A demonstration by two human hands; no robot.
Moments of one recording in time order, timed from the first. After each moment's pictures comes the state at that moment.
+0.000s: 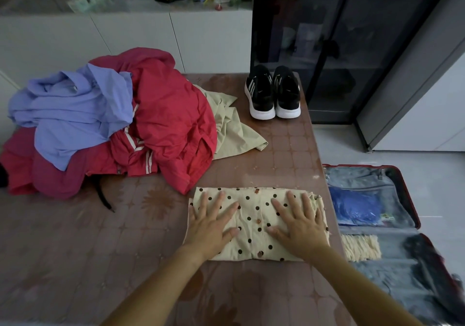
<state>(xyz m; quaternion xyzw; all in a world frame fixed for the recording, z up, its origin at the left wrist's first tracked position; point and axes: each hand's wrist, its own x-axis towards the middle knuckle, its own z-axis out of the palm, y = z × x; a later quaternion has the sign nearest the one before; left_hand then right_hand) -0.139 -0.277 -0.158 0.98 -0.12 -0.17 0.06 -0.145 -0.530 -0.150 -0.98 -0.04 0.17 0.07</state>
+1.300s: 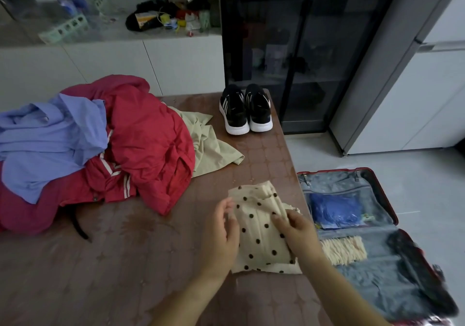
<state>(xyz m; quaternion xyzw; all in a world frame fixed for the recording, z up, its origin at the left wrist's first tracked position) -0.158 -0.360 -0.083 0.83 -0.02 0.07 0.55 -0.163 -0.532 -0.089 -0.74 0.23 0.04 0.63</state>
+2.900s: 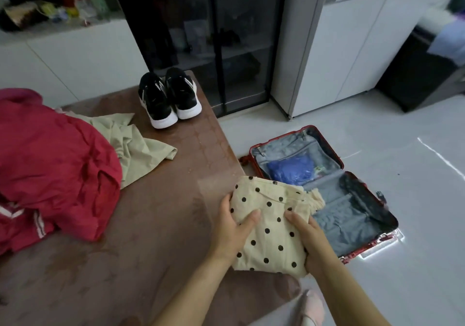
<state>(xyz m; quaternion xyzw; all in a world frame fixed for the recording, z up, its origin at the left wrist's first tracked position) -0.164 -0.477 -0.118 0.77 -0.03 -0.22 0.59 -0.246 -0.629 -0.113 -0.49 0.40 -0.01 0.77</state>
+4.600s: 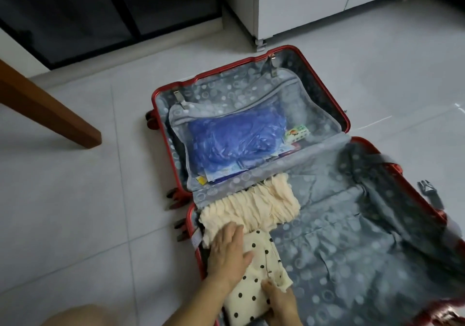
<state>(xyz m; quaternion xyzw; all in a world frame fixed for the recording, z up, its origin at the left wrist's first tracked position) -0.142 -0.880 -0.809 0.94 -0.21 -0.24 0.11 -0.274 -0.956 -0.919 -0.42 0.64 0.15 0.62</state>
